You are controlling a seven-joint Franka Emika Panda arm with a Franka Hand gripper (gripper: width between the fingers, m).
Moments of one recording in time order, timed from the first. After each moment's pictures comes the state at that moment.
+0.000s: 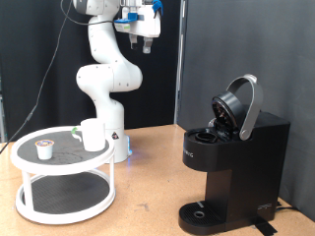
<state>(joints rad) -0.04 -0.78 0.02 -2.35 0.03 1.58 2.33</state>
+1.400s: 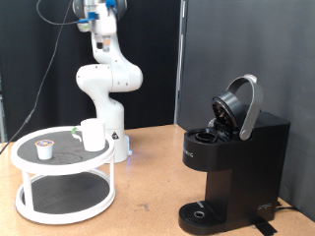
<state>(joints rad) -0.14 -0.86 -0.20 -2.39 -0.10 1.54 2.14</state>
